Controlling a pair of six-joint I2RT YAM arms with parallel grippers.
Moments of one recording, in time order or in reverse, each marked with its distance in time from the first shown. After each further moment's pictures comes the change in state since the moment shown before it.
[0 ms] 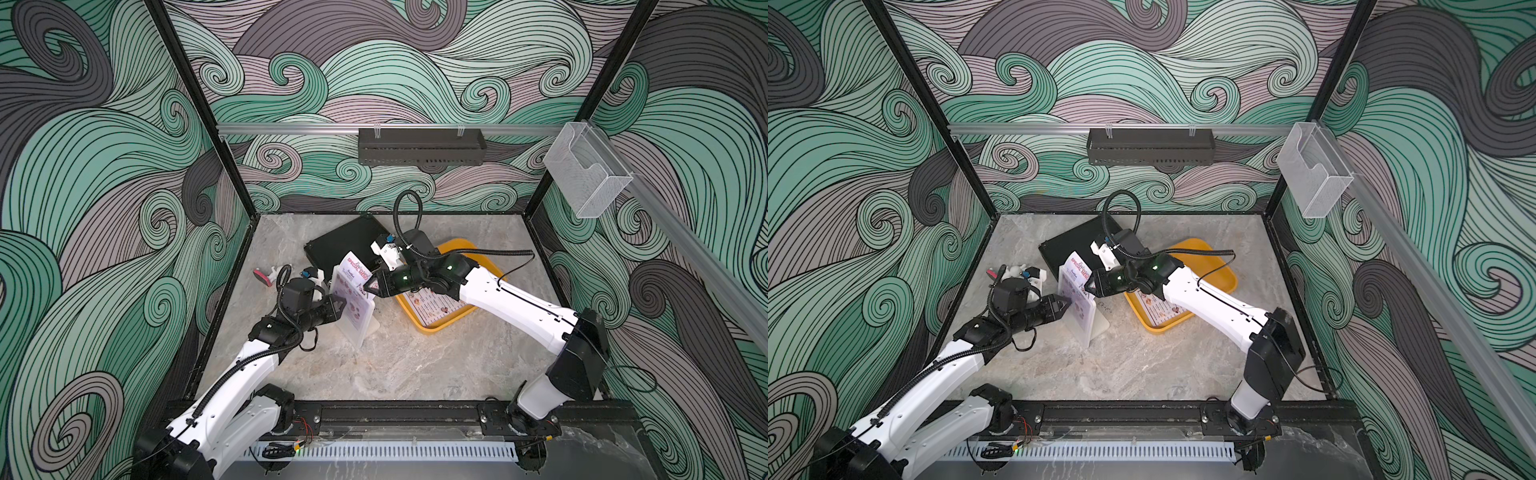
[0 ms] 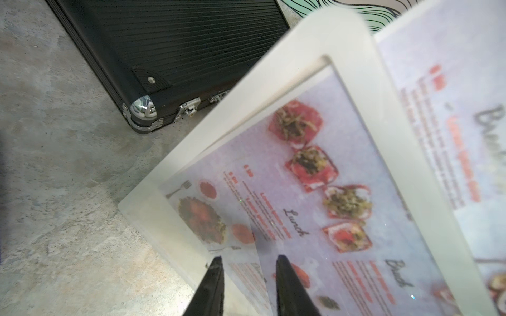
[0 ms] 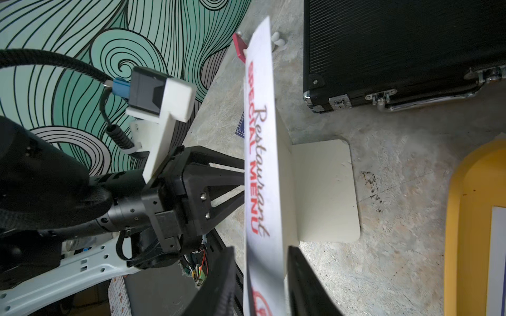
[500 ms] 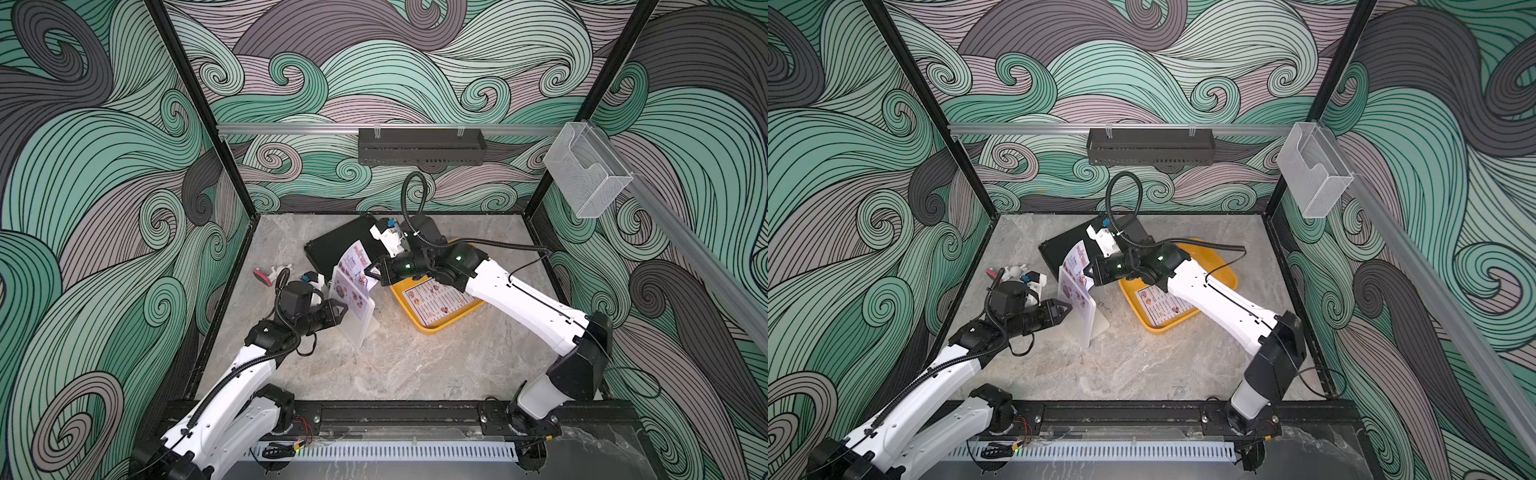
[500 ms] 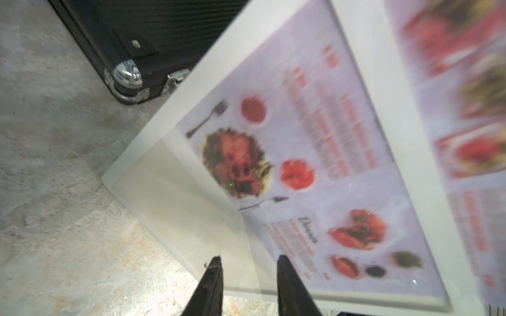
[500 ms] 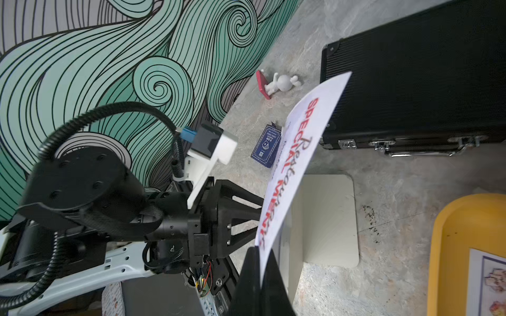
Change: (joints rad) left arm -0.009 -0.056 -0.009 -0.080 0.080 -0.043; right arm -0.018 -0.014 0.174 -0.085 0.000 -0.109
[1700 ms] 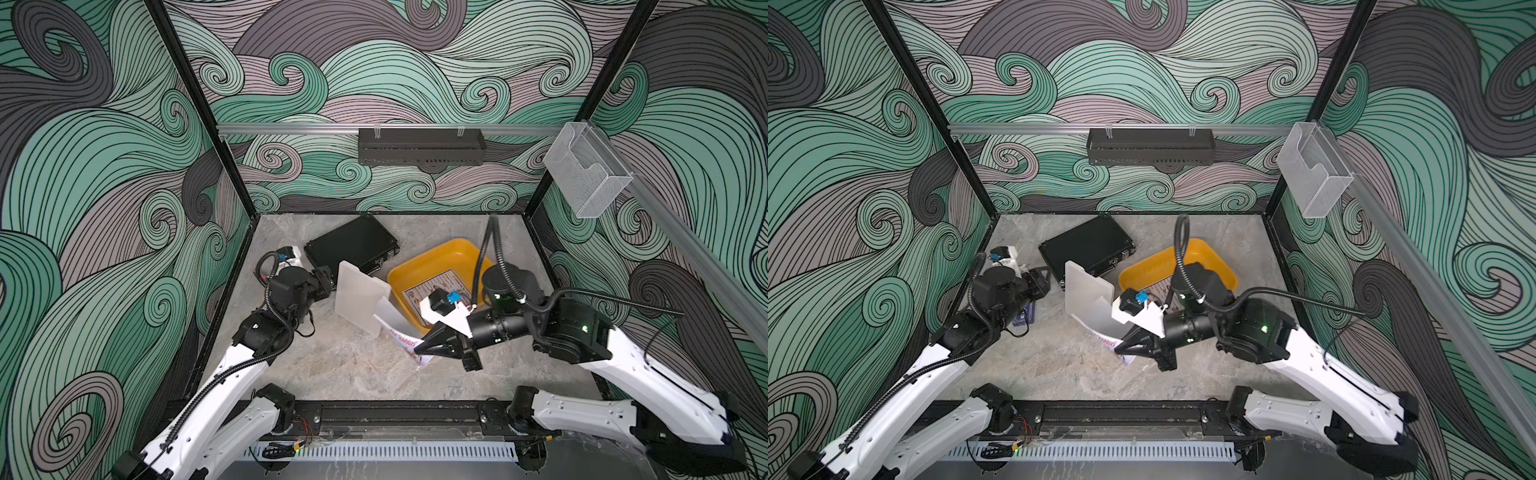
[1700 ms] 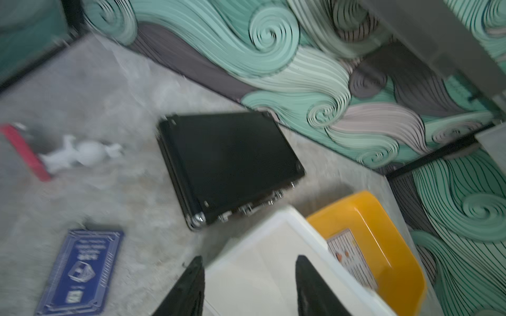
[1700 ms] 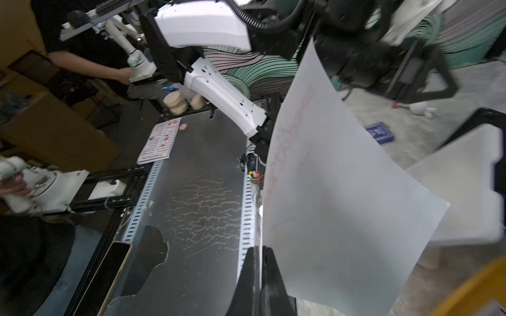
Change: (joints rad) left arm -0.016 -0.026 0.261 0.007 -0.591 0.048; right arm 0.277 -0.556 -0.294 -0.199 -0.234 -0.494
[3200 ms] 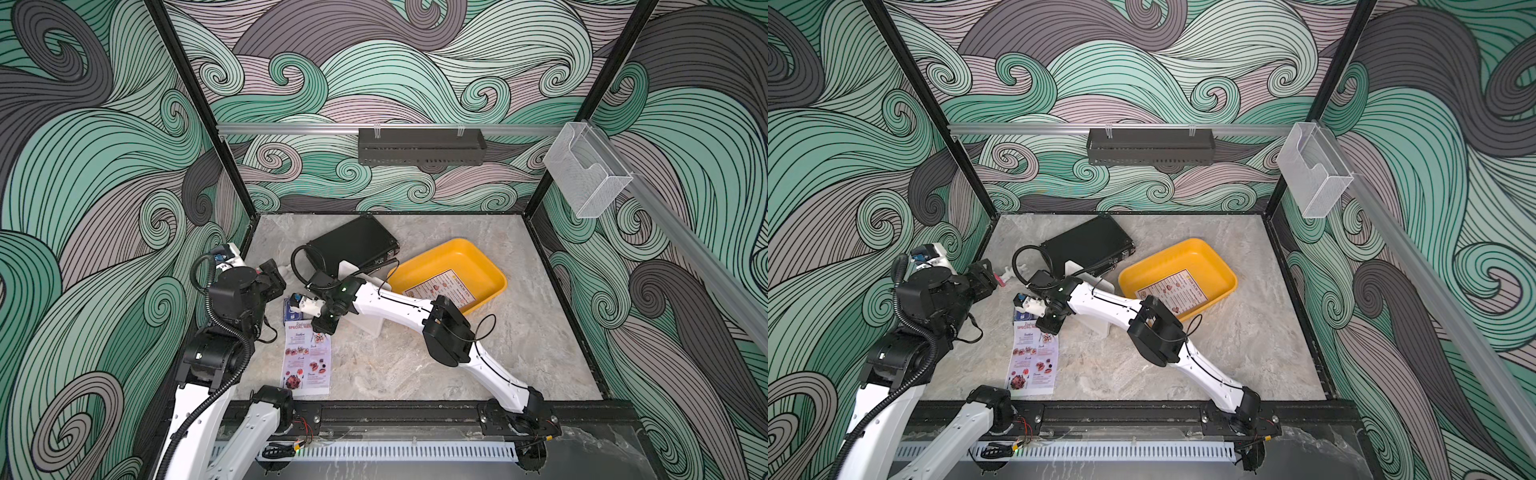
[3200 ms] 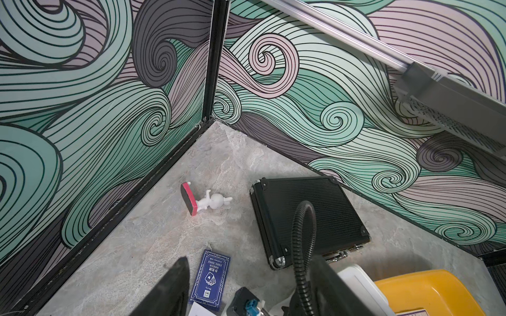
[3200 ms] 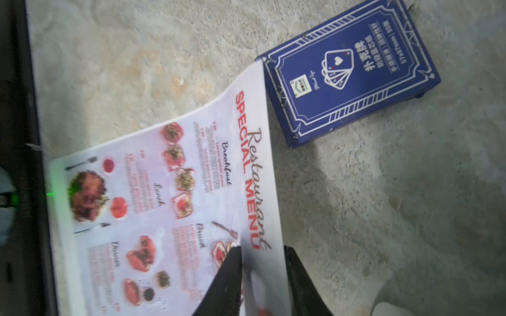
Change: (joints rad) left arm 0.211 -0.111 0.248 -0.359 -0.103 0.122; right arm -0.005 1.461 0.909 0.011 0.357 -0.103
